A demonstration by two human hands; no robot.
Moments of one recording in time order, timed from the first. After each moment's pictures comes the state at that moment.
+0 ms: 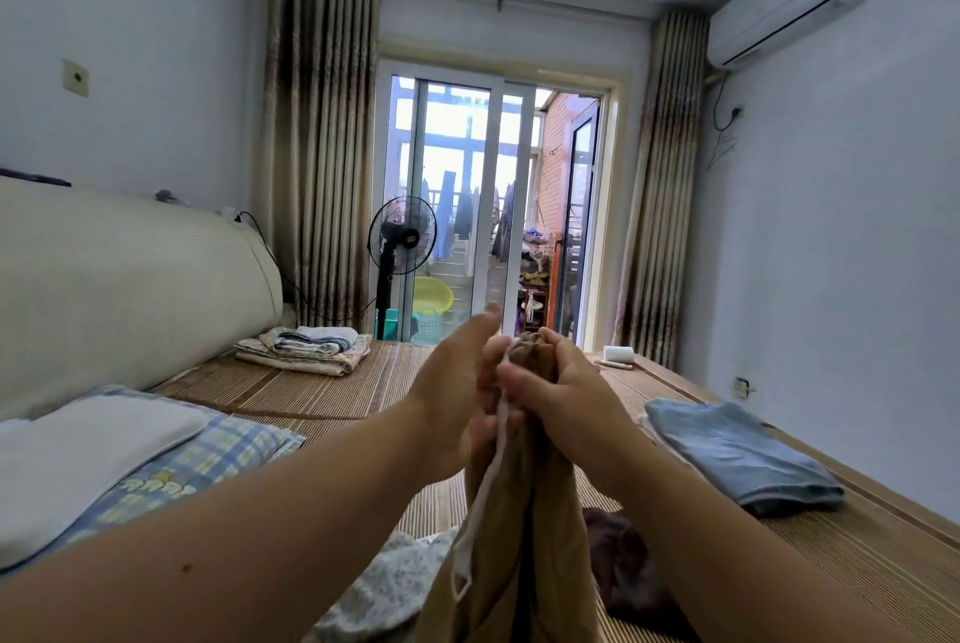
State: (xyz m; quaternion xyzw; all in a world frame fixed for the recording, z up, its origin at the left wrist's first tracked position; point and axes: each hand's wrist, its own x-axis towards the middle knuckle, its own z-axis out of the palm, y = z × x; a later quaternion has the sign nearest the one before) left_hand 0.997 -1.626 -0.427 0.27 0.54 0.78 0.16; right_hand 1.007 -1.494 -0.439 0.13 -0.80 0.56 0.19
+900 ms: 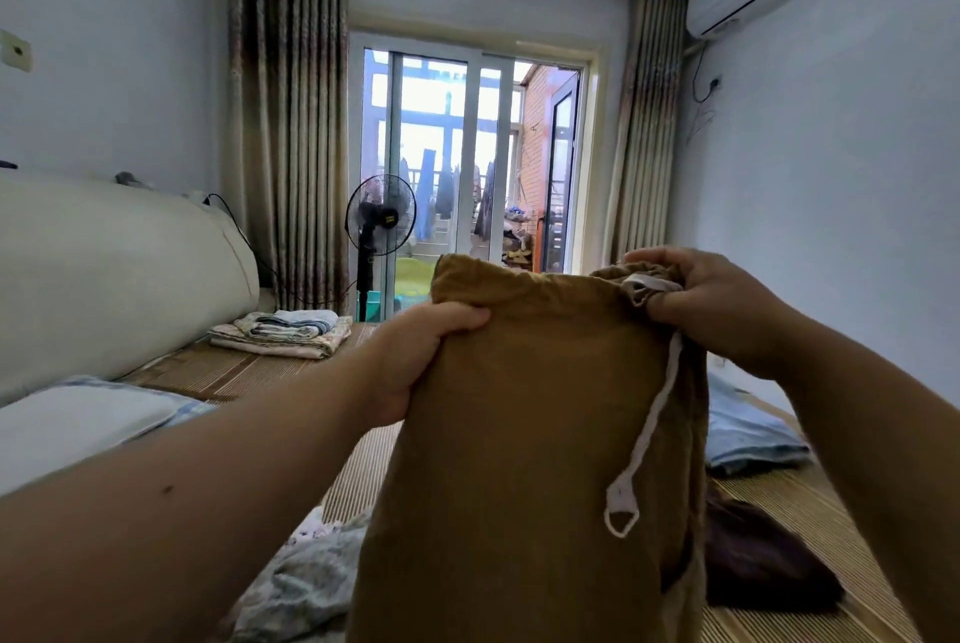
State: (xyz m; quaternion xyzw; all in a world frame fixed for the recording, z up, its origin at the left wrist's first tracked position) left_hand 0.972 -1.629 -0.420 0.22 0.65 0.72 0.12; right_hand 1.041 -1.371 -0.371 0.10 -0.89 0.37 0.25
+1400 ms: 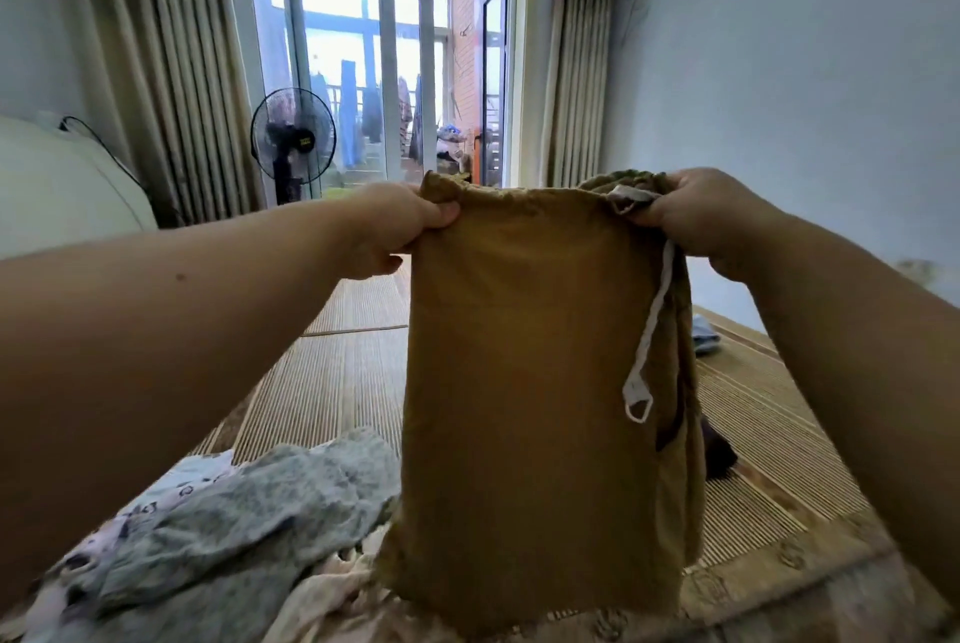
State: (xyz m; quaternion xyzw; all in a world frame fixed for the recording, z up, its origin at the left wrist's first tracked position) left_hand 0.907 -1.522 -0.405 0.21 0.79 0.57 0.08; right_hand 1.022 -1.272 -0.399 -0.11 -0.86 0.43 0.27
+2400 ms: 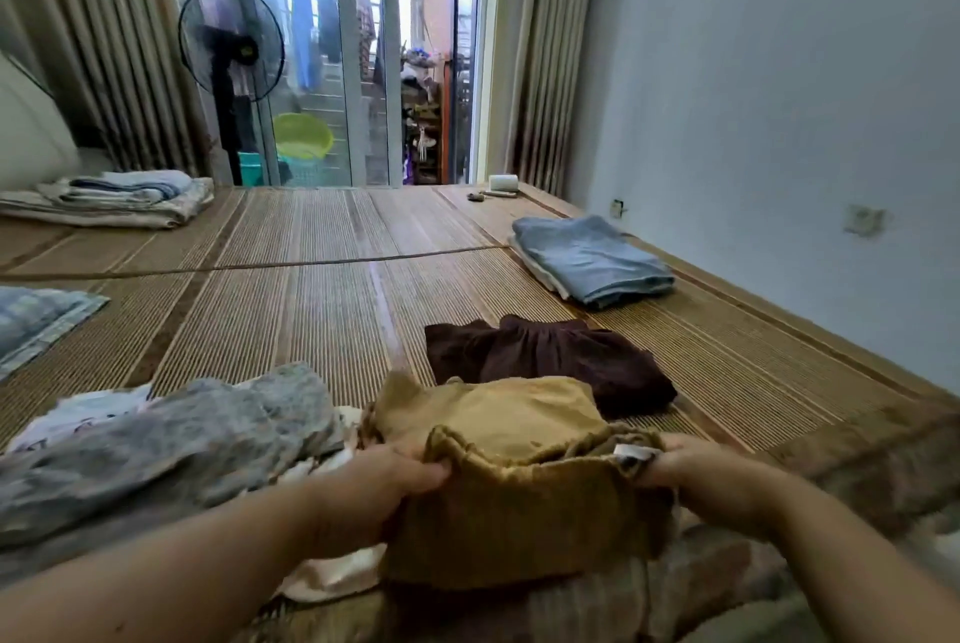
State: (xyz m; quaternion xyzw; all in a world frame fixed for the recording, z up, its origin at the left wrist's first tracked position) left_hand 0.984 -1.489 -0.651 0.14 0.66 0.61 0.41; right_hand 1.100 -1.207 -0.620 -0.12 -0.79 0.58 -0.14
